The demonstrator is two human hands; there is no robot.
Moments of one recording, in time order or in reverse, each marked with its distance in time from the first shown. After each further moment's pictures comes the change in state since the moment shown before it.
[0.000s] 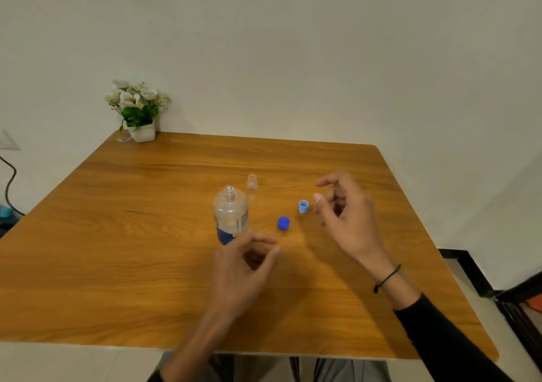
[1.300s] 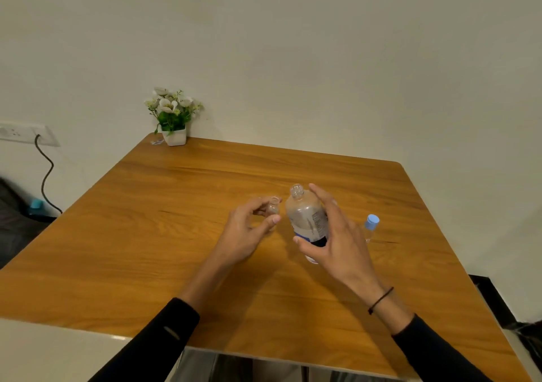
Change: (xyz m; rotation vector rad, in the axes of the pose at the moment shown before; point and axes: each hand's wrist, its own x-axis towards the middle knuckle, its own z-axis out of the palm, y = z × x) left_hand 0.096 -0.053 -0.047 -0.106 -0.106 0.241; right_hand -0.019 -0.015 0.055 -0.268 -0.228 0.034
